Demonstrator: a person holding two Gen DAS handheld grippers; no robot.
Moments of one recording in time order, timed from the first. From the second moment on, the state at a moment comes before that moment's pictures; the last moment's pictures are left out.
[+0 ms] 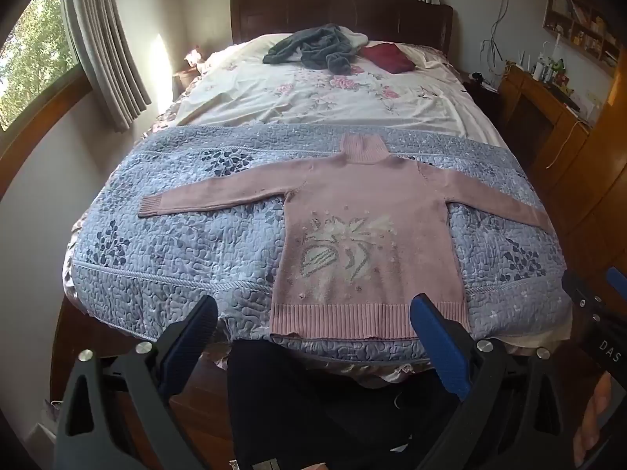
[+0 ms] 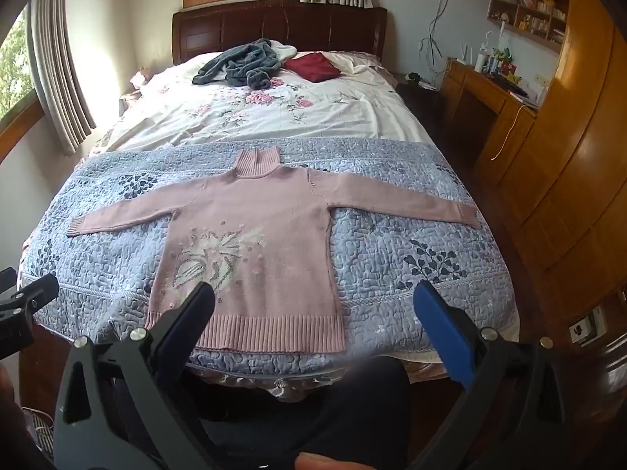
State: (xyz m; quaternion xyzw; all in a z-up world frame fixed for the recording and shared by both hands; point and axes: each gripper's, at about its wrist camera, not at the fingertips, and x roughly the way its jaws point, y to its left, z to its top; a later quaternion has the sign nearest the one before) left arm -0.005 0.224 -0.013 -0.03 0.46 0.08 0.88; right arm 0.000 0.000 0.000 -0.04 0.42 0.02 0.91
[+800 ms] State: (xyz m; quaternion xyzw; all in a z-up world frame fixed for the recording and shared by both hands) left arm -0.008 0.222 -0.008 -0.03 0.46 0.08 0.89; right arm -0.009 -0.004 0.011 -0.05 0.40 0.01 0.92
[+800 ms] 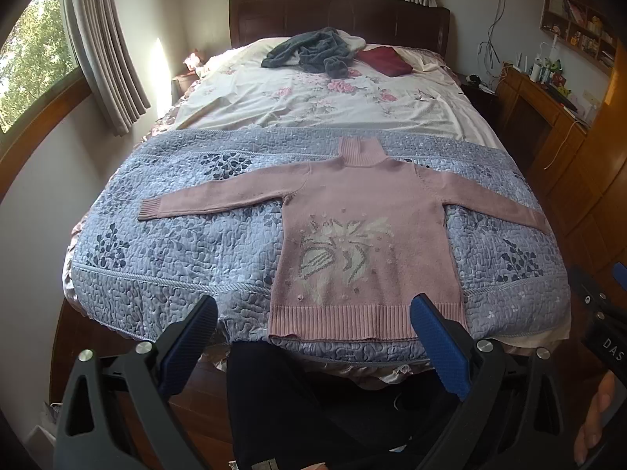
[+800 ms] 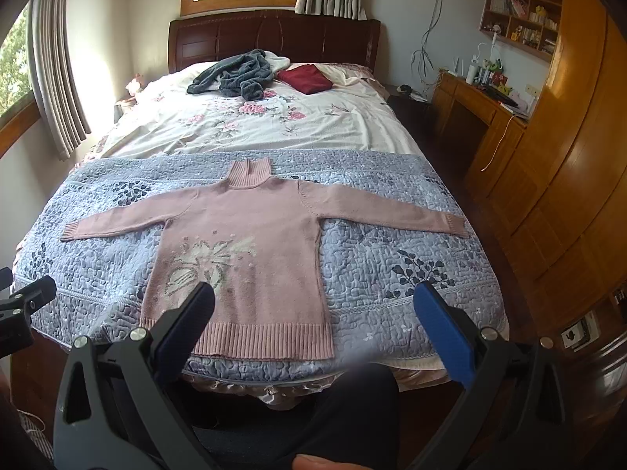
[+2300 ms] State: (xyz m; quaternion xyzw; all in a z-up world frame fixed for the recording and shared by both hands) left arm -0.010 0.212 -0.003 -0.02 0.45 0.08 0.89; right arm -0.012 -0.011 0.014 -0.05 0.38 0.00 0.92
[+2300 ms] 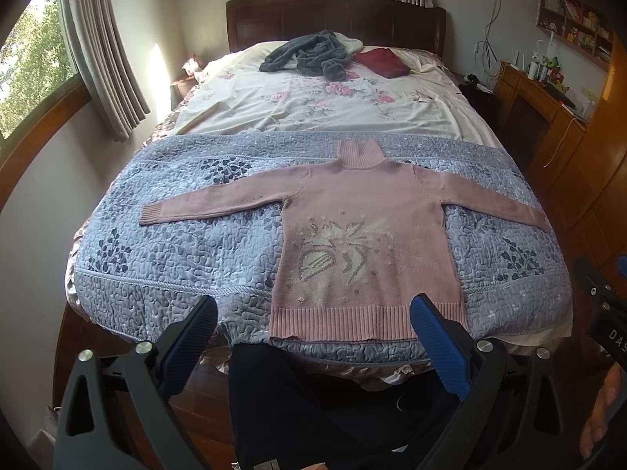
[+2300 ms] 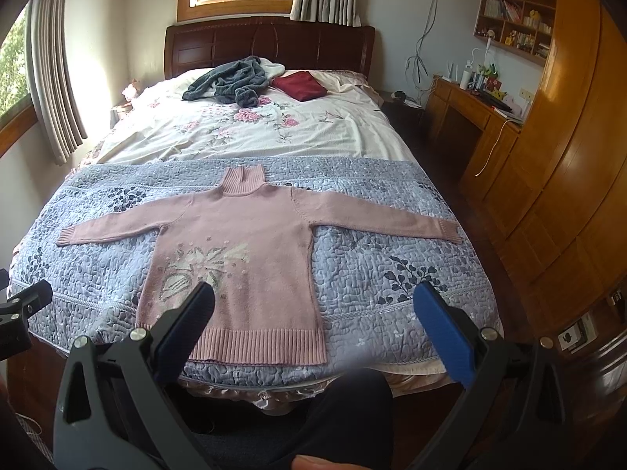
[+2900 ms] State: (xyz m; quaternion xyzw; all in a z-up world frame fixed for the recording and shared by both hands) left arm 0.000 0.221 -0.017 -0.03 0.47 0.08 0.88; right arm -0.006 -0.009 0.015 -0.06 0.38 0.00 0.92
